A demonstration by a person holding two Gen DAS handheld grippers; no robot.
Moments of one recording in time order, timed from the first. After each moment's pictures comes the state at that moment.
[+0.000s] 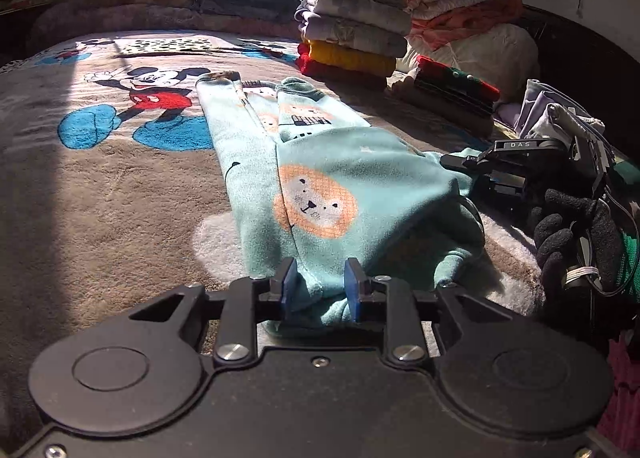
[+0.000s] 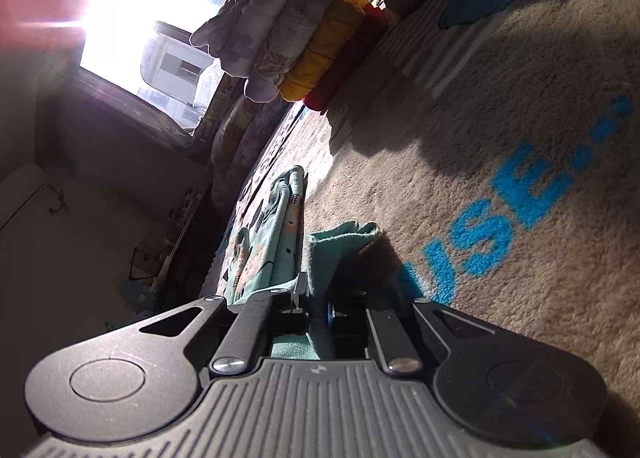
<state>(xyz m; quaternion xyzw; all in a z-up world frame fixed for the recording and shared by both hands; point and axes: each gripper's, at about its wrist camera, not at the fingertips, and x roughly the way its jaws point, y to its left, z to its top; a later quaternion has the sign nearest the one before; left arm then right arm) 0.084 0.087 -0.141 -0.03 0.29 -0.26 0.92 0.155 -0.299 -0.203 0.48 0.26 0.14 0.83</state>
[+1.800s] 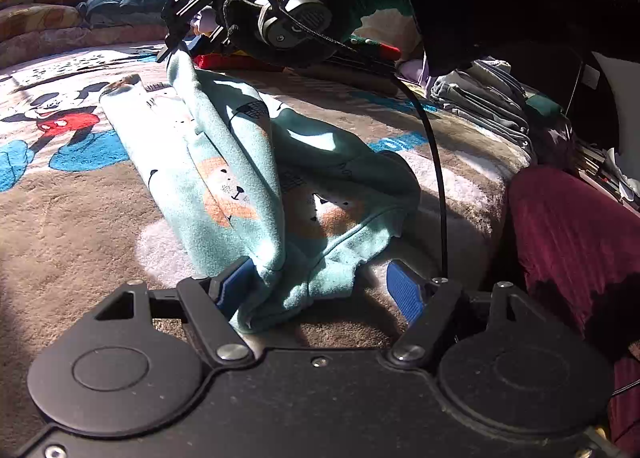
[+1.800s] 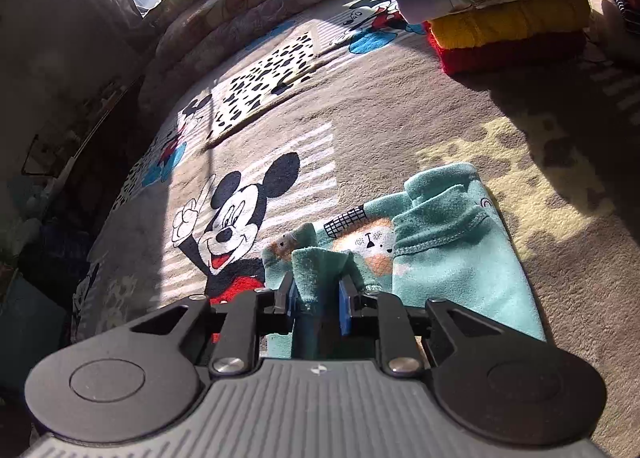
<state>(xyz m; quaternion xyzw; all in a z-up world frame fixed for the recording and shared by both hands) 0.094 0.090 -0.158 0.03 0.30 -0.40 0.87 0.359 -0.092 -0.094 0.28 0.41 0.09 0.87</state>
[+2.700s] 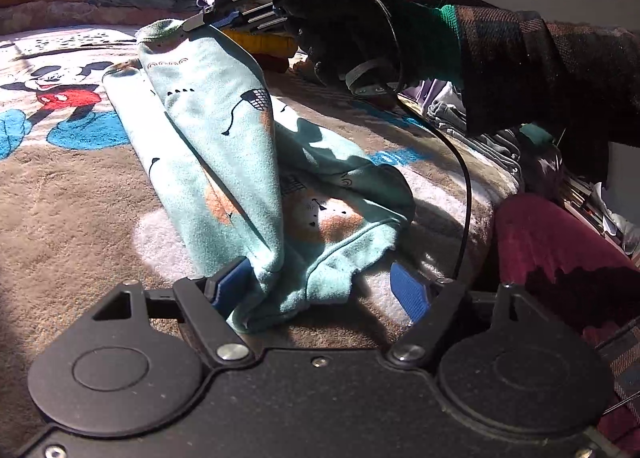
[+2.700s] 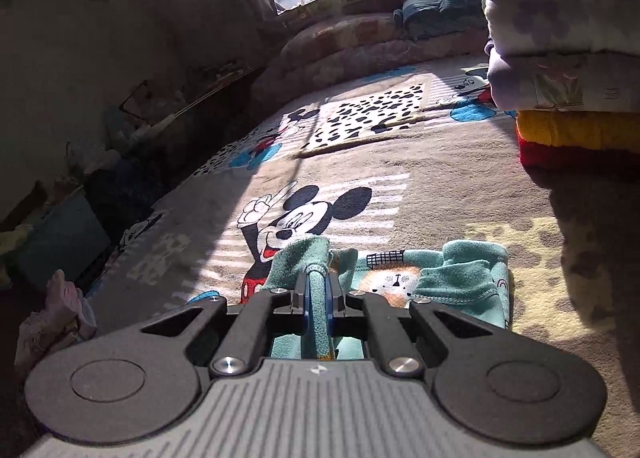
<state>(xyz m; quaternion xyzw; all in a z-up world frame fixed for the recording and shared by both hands) 0.106 0.107 -0.160 -0.06 0.32 -0.41 0.85 0.326 -0.118 -0.076 0.16 0.31 0.25 0.90</state>
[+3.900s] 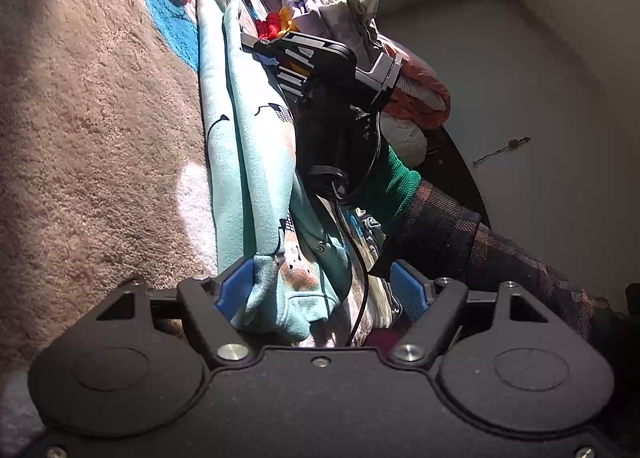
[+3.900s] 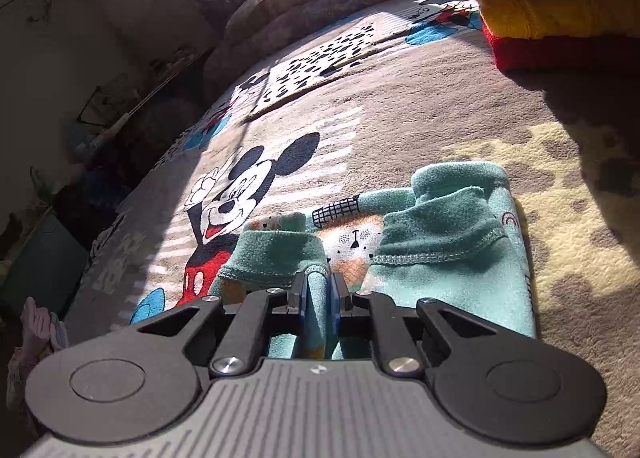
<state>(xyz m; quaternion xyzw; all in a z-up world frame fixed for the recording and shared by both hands) 0.143 0.169 -0.199 -0.41 0.37 -0.41 0.73 0.370 -0.118 -0.145 0.24 0.36 0.20 0.88</state>
